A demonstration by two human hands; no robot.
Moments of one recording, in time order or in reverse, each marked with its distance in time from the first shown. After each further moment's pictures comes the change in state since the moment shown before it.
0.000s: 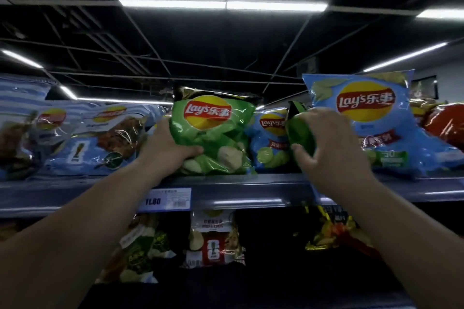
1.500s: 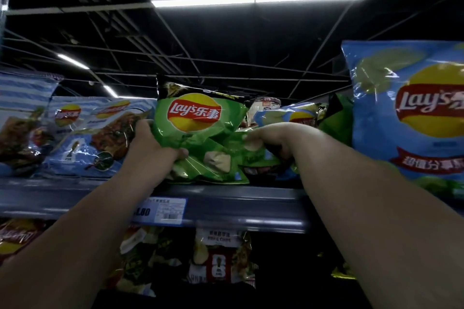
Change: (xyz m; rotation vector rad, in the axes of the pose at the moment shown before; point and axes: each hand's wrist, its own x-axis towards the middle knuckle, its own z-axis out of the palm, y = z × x) left_hand 0.005 -0.014 0.007 -0.112 0.230 -0.152; right_hand 0.141 -0.004 0.154 0.666 -1.068 0.648
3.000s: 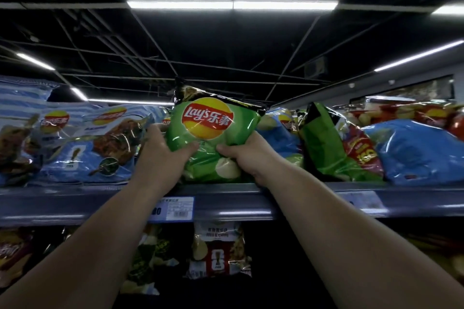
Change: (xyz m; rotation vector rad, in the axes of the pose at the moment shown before) left_hand -0.008 -0.003 0.002 -0.015 -0.092 0.170; right_hand -0.066 0.010 0.082 0.394 0.289 -0.558
